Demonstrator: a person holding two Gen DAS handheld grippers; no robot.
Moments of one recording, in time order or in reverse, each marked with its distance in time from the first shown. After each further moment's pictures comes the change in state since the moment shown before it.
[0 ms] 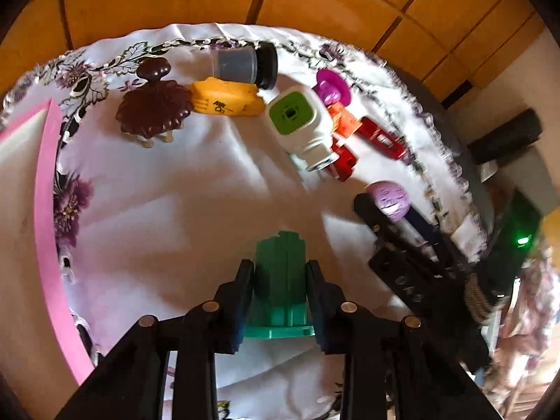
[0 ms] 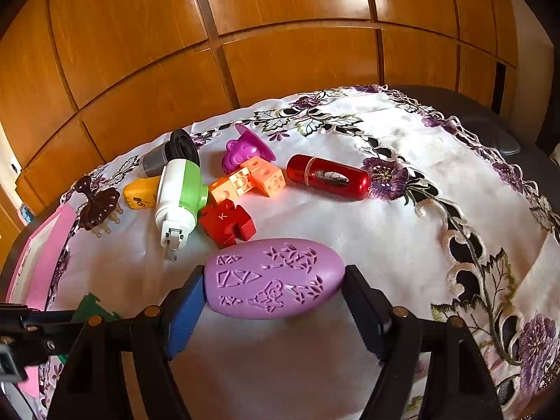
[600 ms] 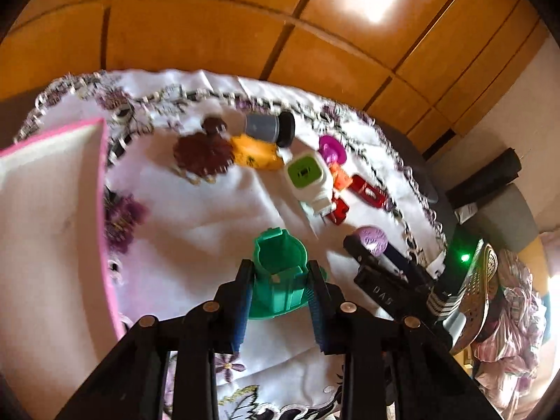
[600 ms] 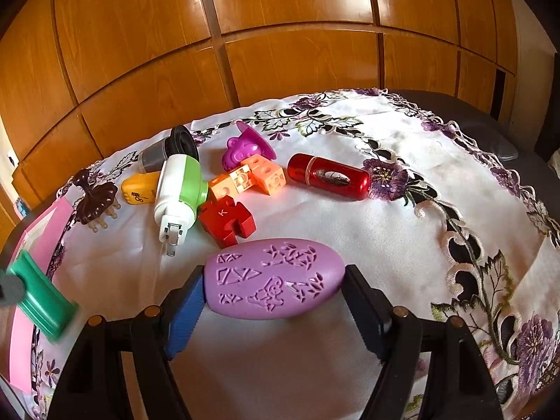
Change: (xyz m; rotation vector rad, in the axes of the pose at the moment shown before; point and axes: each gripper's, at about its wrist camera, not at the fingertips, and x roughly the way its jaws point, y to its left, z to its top) left arm -0.064 0.033 -0.014 -0.046 -0.221 -0.054; right arm 0.000 0.004 -0.001 -0.032 -0.003 -0.027
